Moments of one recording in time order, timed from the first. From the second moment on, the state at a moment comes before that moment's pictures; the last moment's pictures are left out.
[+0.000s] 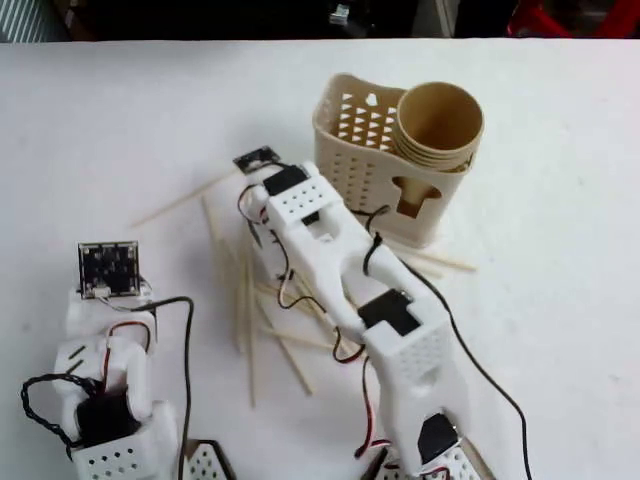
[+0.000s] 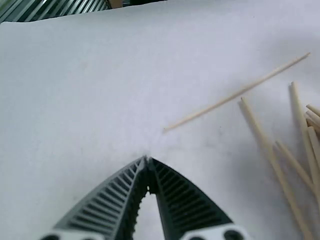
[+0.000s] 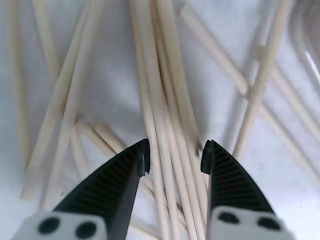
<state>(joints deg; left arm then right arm) -21.5 -104.0 89.7 54.8 -14.2 -35.5 32.3 -11.3 80.4 -0.9</state>
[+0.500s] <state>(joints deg) -21.5 -104.0 89.7 54.8 -14.2 -34.3 32.7 -12.0 80.4 5.9</state>
